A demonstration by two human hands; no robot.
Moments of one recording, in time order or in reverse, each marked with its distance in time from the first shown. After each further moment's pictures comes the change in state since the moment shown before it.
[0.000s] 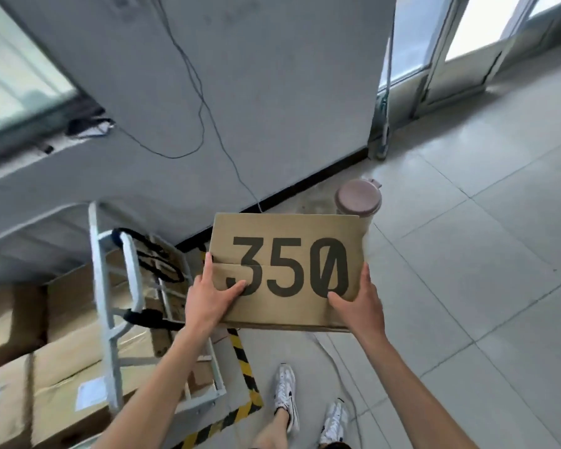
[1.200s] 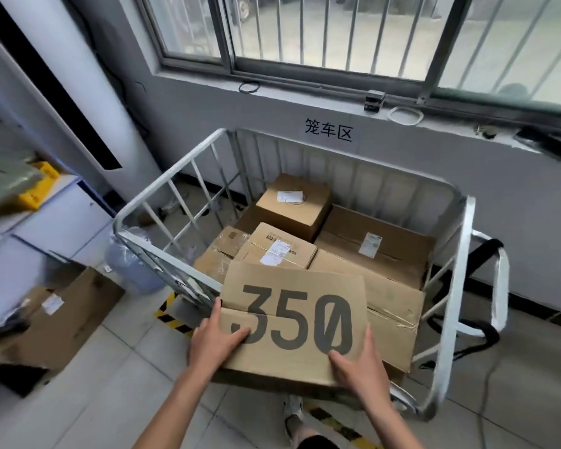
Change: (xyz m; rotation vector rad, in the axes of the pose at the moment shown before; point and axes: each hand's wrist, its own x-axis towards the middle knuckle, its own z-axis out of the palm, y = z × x) left_hand -0.287 -0.677 -0.309 -0.263 0.286 -0.865; right_hand -0.438 -0.183 0.563 -0.490 -0.628 -0.509
